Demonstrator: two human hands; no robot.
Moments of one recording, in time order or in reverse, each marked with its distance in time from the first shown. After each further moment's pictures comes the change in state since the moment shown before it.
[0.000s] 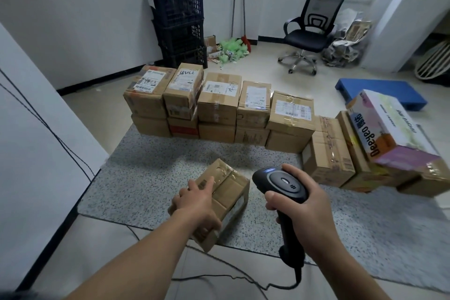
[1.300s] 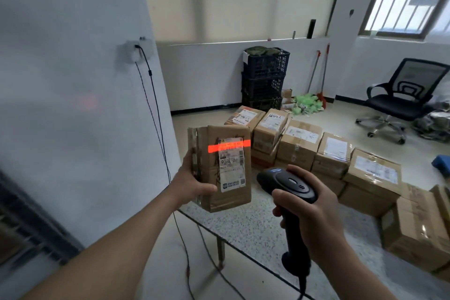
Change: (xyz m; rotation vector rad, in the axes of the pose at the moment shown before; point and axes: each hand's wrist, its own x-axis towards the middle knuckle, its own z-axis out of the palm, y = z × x) left_hand -0.138 -0.196 -0.094 -1.099 0.548 0.160; right_hand -0.058 -0.089 0.121 0.133 -0.337 -0.129
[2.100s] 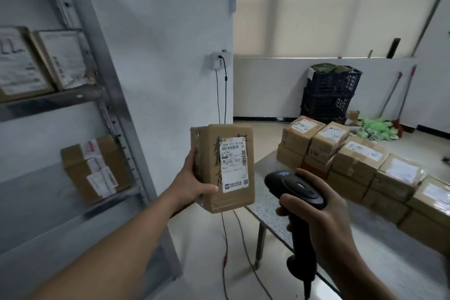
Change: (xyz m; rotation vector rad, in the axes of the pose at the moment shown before) left_hand -0.182 -0.015 -0.086 -0.064 0.298 -0.091; right_hand -0.106 -0.027 0.052 0.027 -0.309 -0.074
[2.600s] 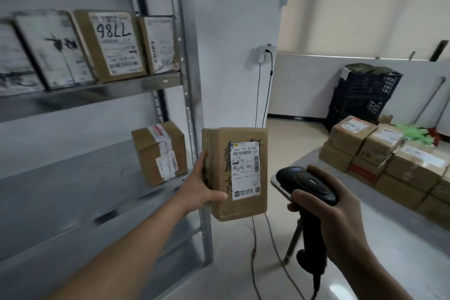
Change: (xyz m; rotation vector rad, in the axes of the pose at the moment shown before) left_hand -0.070 -0.075 -0.152 -0.010 0.013 -0.003; right_hand -0.045 0.010 0.164 -0.076 -0.039 -0.011
